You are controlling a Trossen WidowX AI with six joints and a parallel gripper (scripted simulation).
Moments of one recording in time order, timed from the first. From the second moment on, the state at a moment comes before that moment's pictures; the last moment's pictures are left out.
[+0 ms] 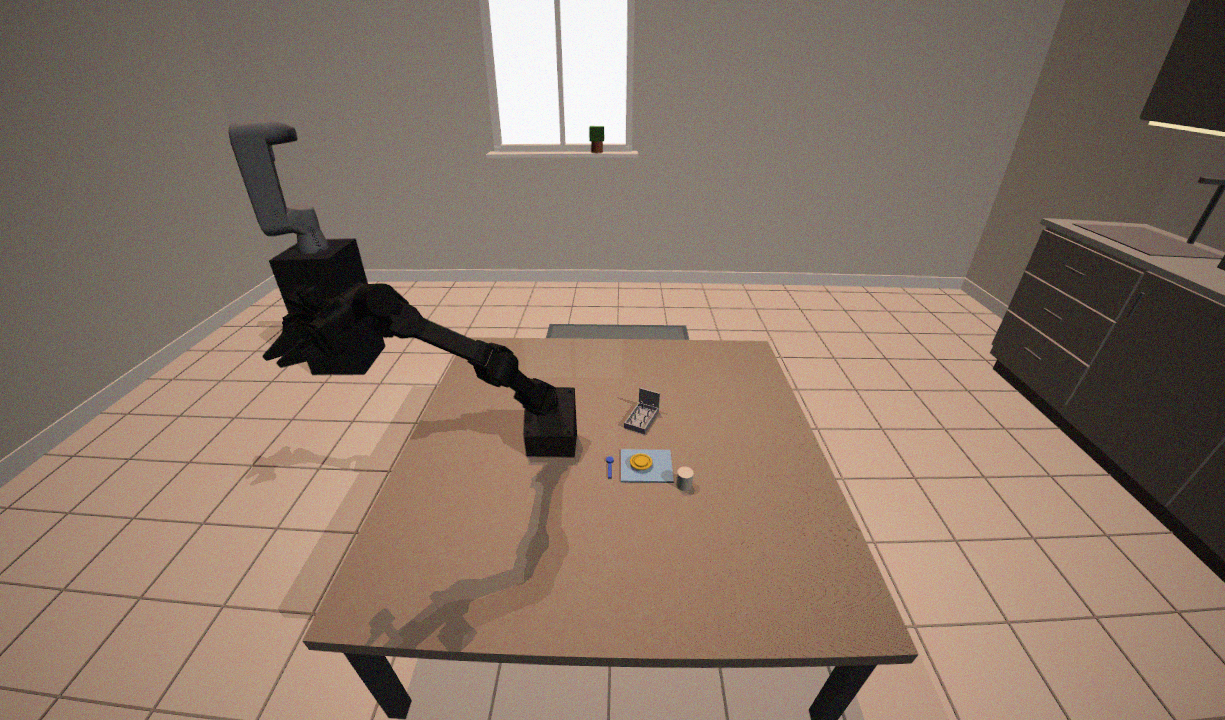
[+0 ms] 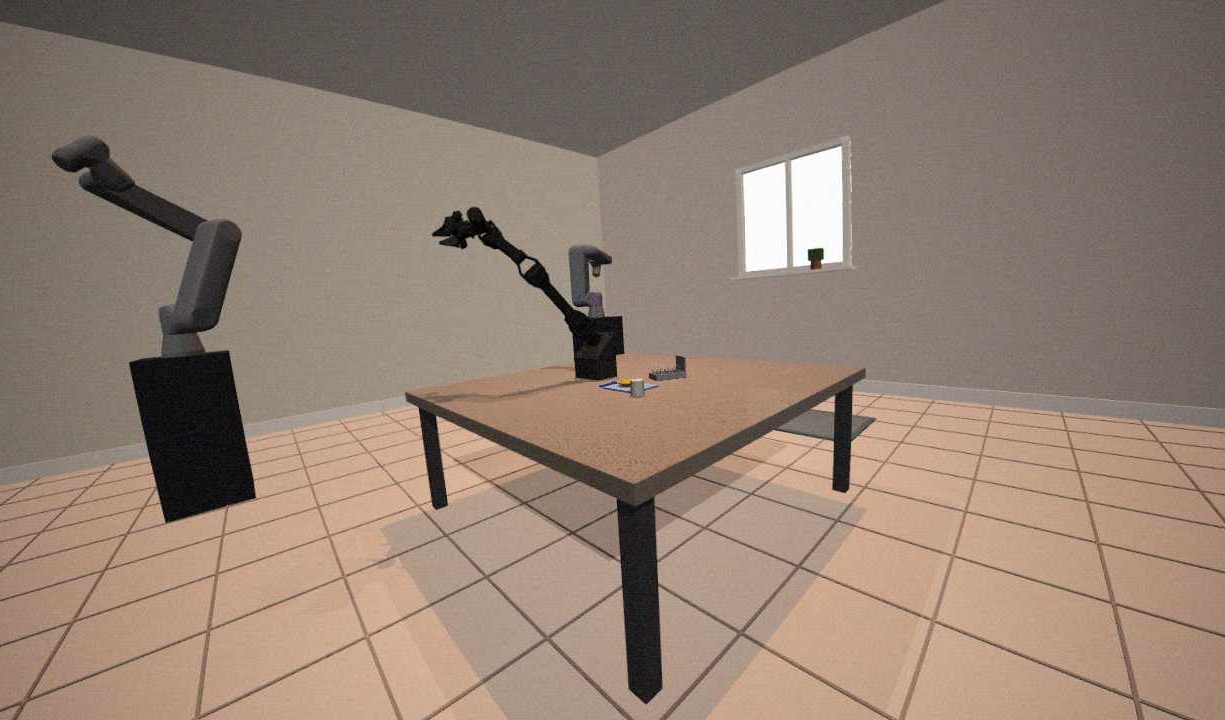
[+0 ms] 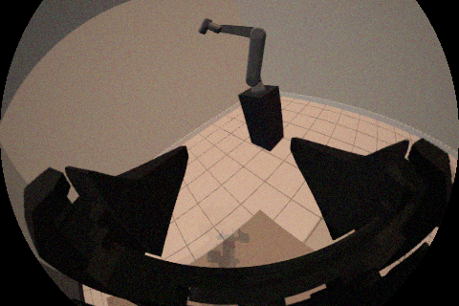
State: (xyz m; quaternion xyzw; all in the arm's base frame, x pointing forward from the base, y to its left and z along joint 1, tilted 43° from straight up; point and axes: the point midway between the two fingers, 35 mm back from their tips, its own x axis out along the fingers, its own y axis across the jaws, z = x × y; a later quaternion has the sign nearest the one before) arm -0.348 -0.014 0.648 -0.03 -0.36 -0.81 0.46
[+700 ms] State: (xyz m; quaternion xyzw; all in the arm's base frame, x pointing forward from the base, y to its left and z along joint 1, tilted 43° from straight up) arm -0.378 0.145 0.614 -0.12 -0.41 -0.87 0.23
